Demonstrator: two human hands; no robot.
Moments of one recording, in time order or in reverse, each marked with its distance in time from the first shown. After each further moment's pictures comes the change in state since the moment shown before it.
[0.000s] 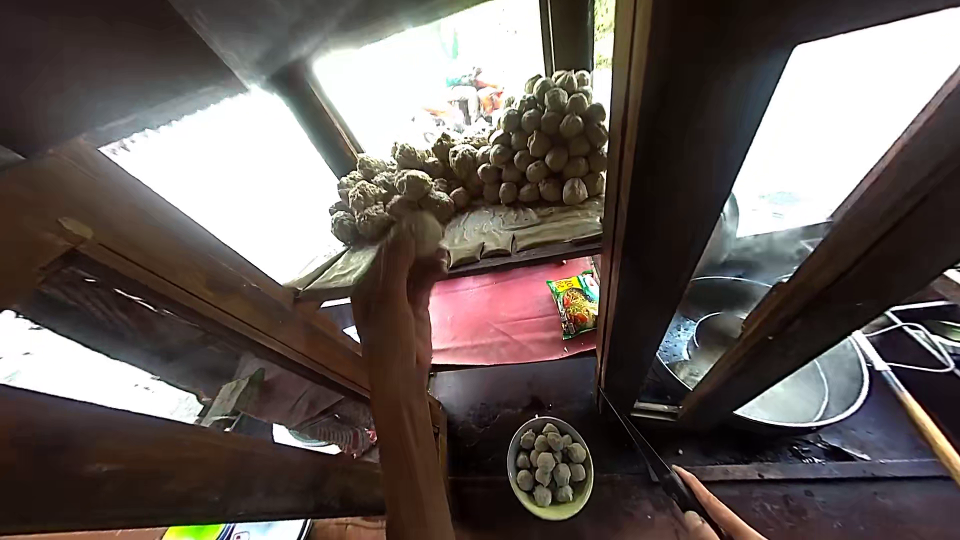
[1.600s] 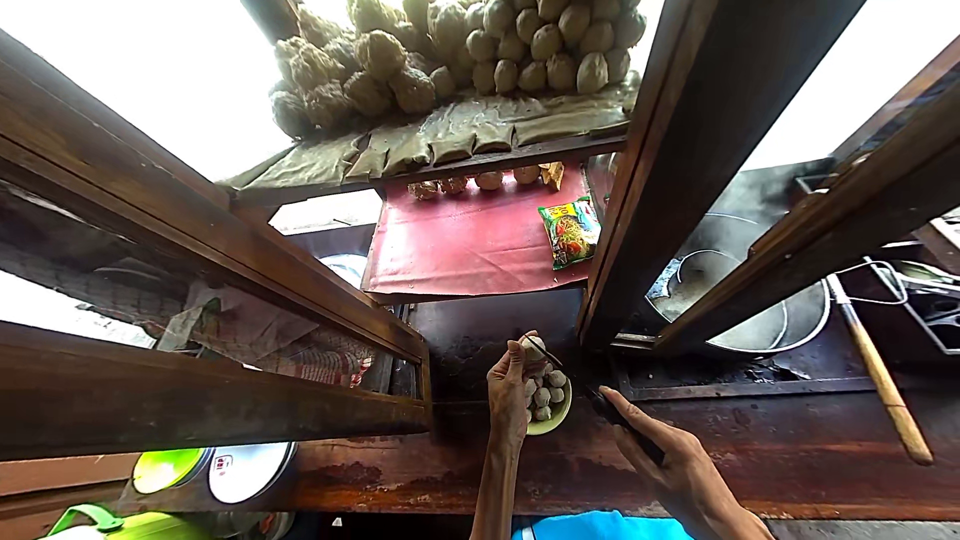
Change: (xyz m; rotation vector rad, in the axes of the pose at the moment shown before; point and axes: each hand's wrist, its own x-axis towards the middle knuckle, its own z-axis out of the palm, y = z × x) left_hand -0.194 -0.176 -0.026 -0.144 0.037 -0.696; right_hand 0.015 -0.014 0.033 -0.331 -0.057 -0.293
